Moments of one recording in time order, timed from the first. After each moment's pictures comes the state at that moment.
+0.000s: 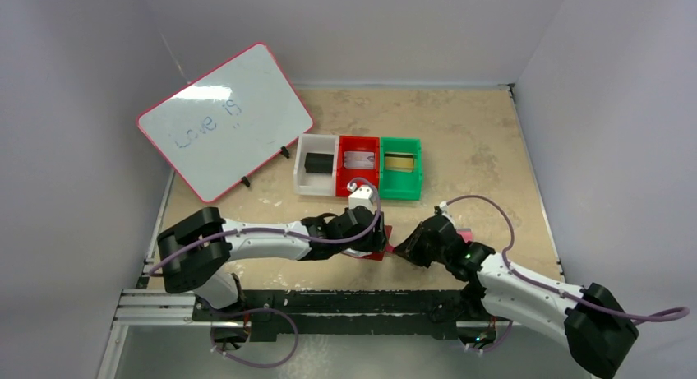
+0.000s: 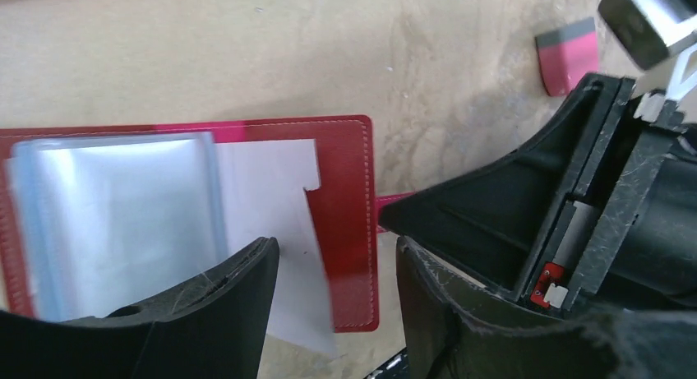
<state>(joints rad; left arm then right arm) -1.17 1.55 0.82 -0.01 -0.28 -0.88 0.75 0.84 0.20 -0.20 0.04 1.27</state>
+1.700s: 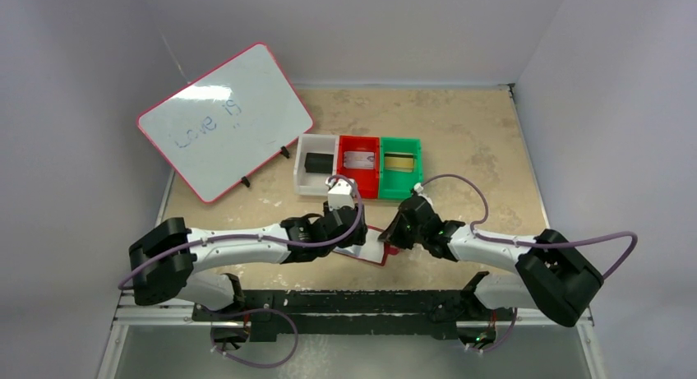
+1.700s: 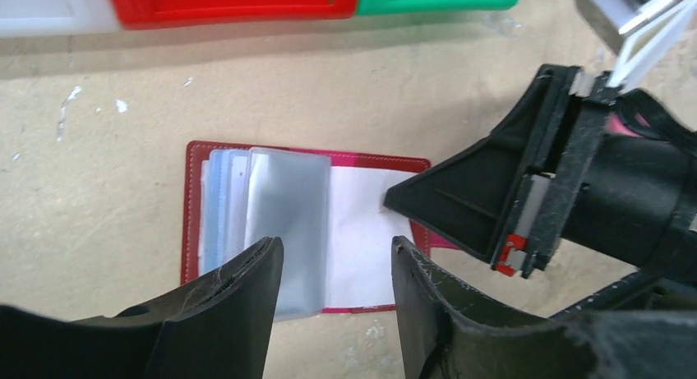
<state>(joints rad) -1.17 1.38 0.77 -0.12 -0.48 -0.86 0.75 1.26 0.40 0.00 0.02 1.11</state>
